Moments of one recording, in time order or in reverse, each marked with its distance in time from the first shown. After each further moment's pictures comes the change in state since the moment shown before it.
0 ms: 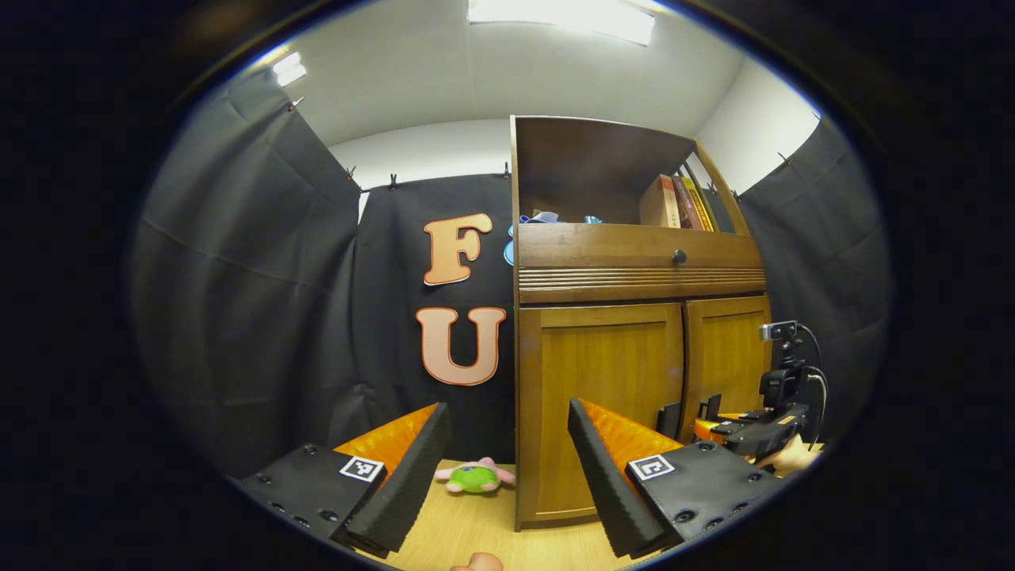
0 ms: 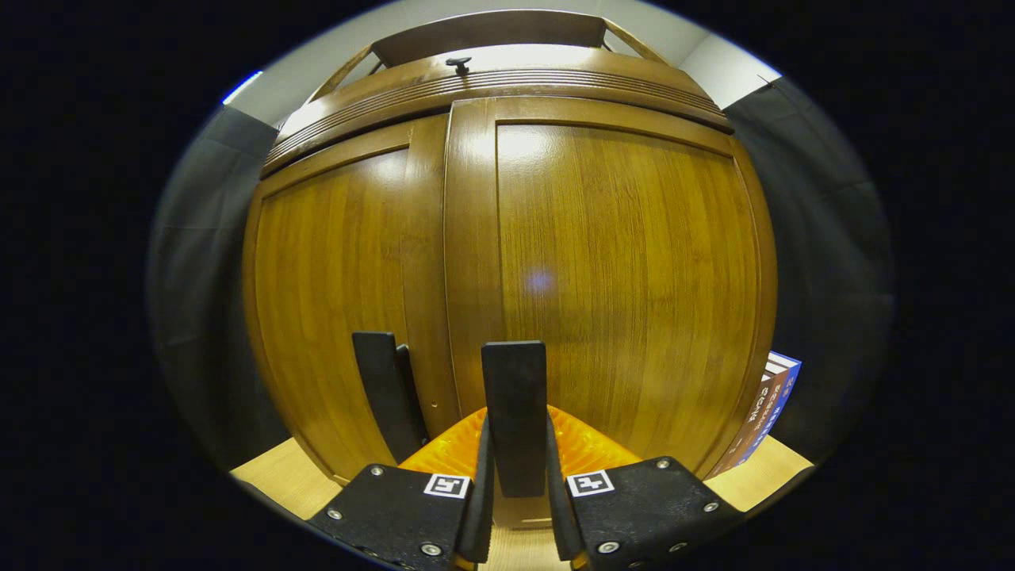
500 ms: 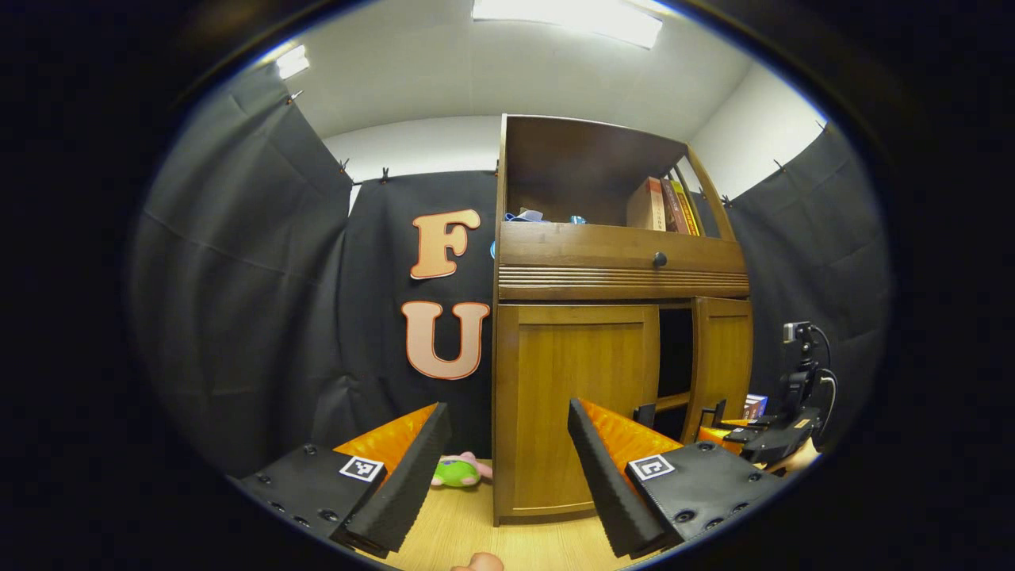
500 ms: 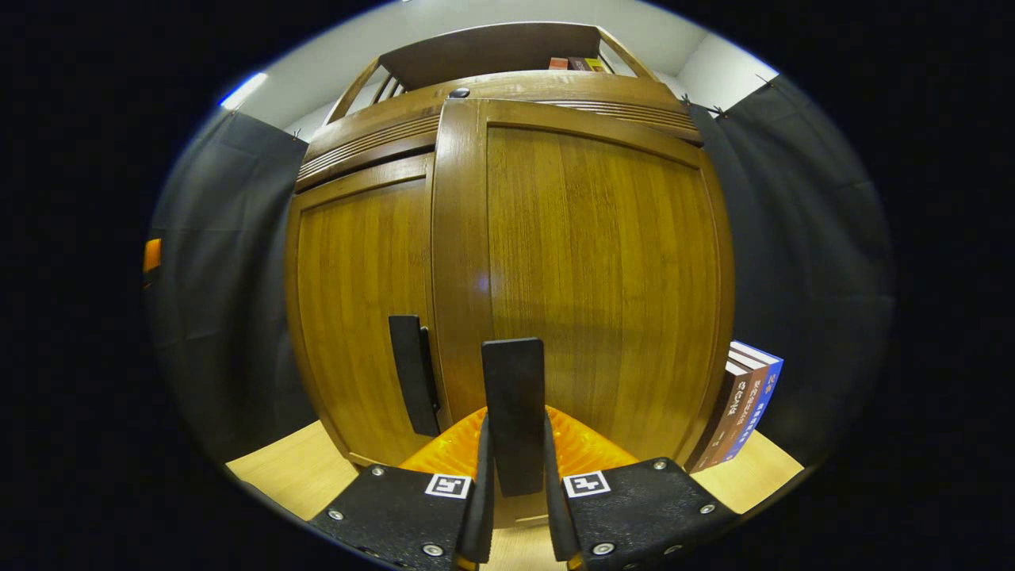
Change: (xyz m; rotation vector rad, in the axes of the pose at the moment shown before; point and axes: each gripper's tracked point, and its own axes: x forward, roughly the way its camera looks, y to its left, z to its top) left arm -0.013 -0.018 0.003 -0.013 0.007 -0.028; right arm -0.064 -0.015 -0.001 -0.004 -0.004 0.051
